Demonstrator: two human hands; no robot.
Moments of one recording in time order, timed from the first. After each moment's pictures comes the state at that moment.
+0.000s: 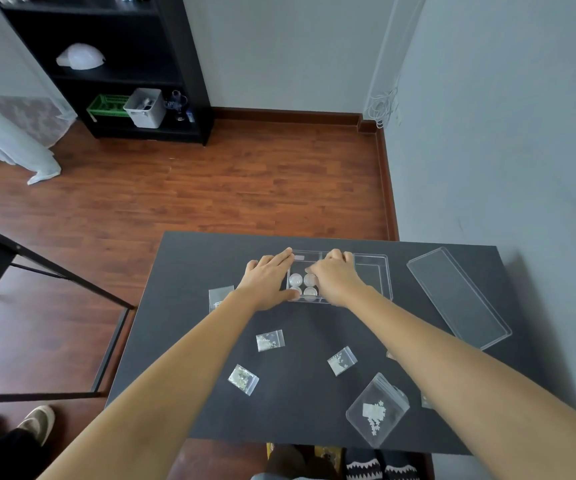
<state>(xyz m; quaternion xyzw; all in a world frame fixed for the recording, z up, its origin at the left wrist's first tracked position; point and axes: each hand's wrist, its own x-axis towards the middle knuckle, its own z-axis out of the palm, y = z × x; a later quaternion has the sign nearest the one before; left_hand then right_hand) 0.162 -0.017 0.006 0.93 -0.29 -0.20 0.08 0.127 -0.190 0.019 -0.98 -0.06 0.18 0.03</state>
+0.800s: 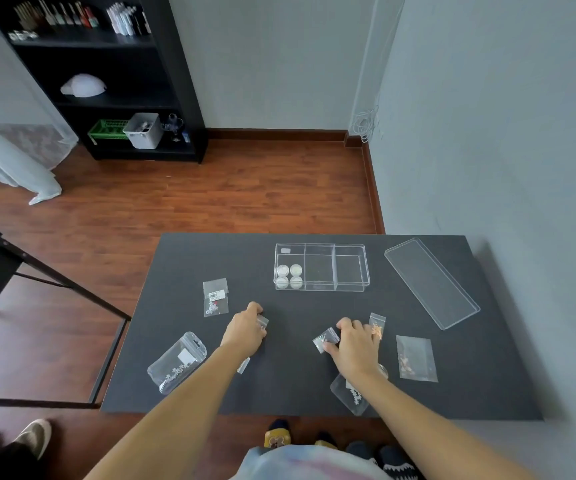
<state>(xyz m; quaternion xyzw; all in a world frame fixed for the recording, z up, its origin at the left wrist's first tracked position) 0.049 0.012 -0.023 0.94 -0.05 -0.25 0.23 -0.044 -0.194 -0.029 -0.95 0.22 0.11 0.18</state>
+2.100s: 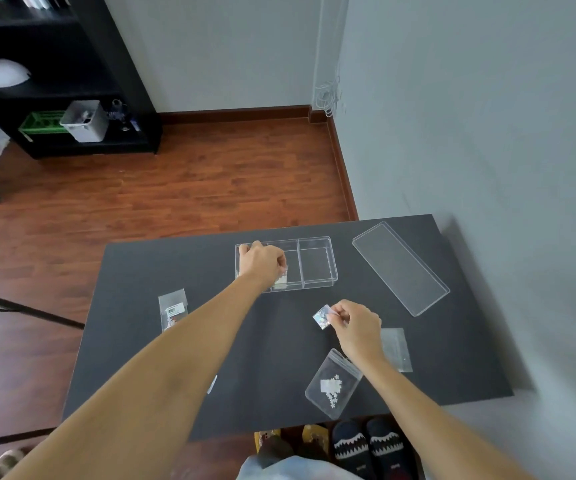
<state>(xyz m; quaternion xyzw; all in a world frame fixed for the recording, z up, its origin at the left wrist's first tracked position) 0.152 -0.120 0.001 0.95 -0.20 -0.17 0.14 -0.033 -0.249 -0.003 -0.89 0.31 0.03 0.34</state>
